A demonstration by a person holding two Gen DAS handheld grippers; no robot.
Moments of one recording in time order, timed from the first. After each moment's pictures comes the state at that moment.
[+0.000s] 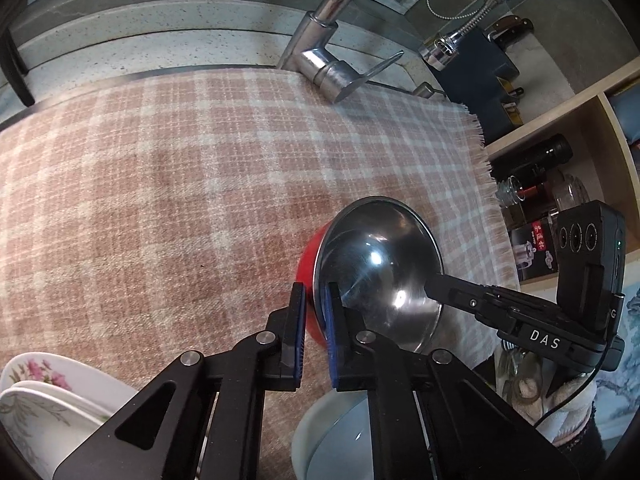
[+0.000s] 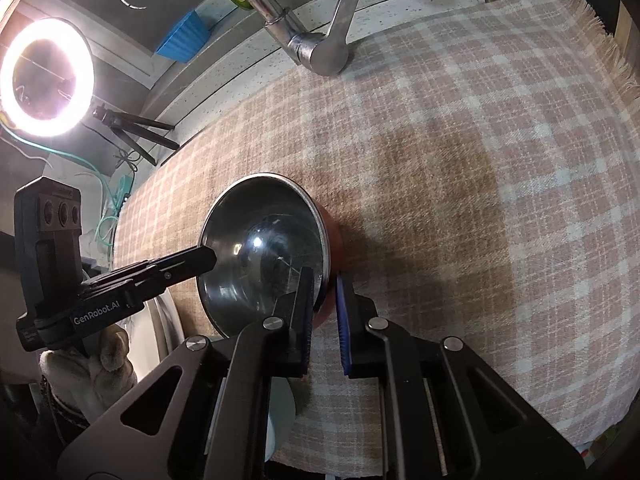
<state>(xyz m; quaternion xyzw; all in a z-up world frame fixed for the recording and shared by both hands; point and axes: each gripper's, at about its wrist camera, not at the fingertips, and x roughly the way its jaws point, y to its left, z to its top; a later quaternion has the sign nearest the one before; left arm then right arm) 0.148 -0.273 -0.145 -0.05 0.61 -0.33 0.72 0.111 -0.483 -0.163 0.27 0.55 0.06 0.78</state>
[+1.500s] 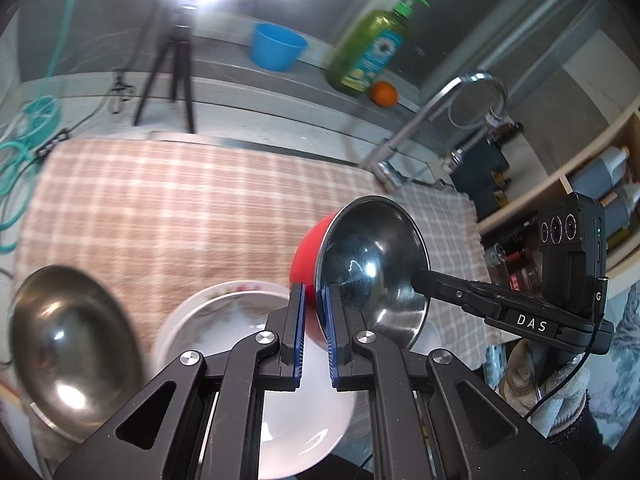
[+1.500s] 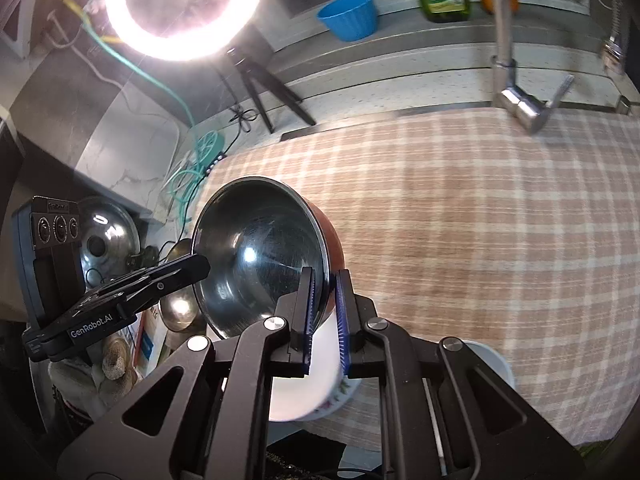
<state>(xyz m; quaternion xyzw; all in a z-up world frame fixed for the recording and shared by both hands) 0.104 -0.084 -0.050 -0.13 0.52 -0.25 0.81 0.129 -0.312 -0.069 0.18 0.53 0.17 0.81</state>
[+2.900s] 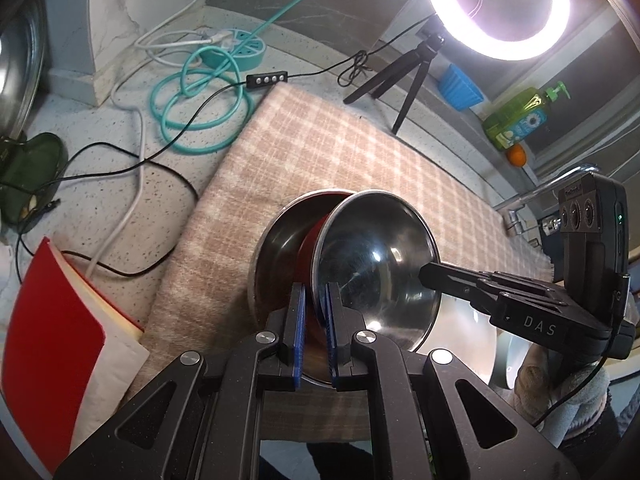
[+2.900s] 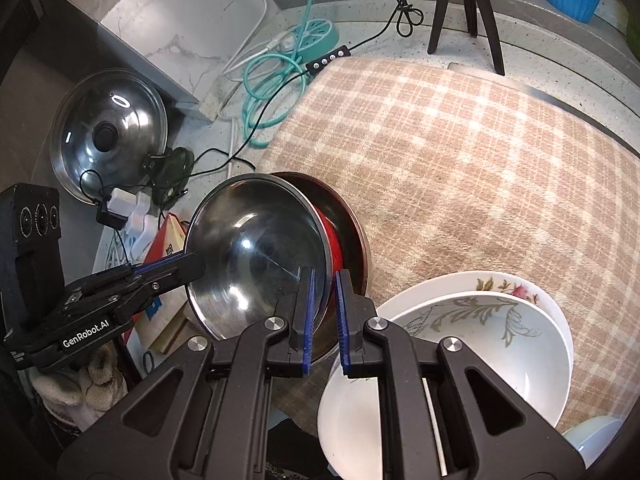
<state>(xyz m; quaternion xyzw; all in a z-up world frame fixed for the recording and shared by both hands) 0.070 0.100 -0.101 -0.20 0.54 -0.07 0.81 0.168 -0.079 -0.122 0.04 0.60 0.30 0.75</state>
